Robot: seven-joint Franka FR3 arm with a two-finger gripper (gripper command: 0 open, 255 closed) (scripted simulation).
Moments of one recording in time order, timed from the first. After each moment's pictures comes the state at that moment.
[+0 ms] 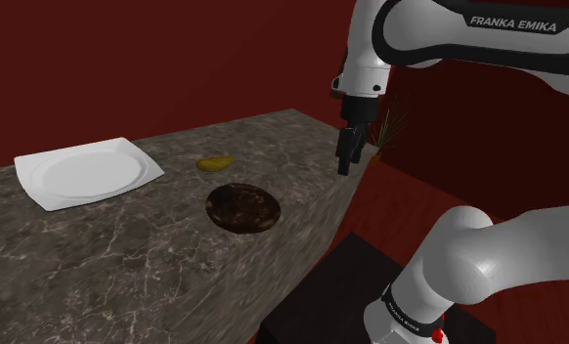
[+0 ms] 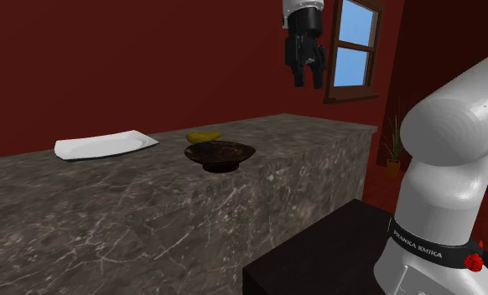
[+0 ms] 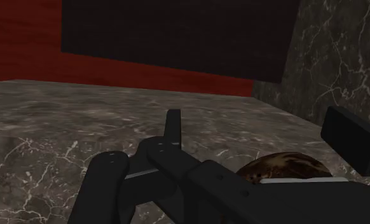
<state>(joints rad) 0.01 -0.74 0.06 -2.42 0.08 1.45 -0.12</state>
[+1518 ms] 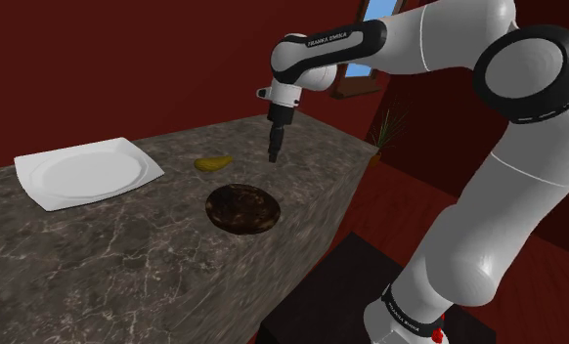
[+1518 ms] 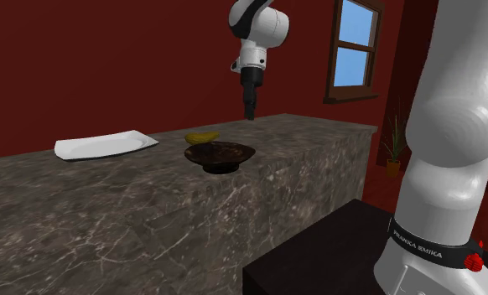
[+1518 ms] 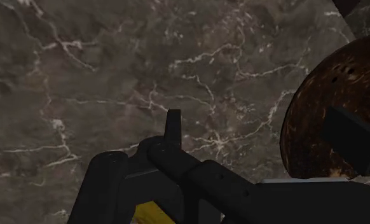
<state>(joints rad) 0.09 0.02 -0.15 -2.03 0.20 1.87 -0.89</state>
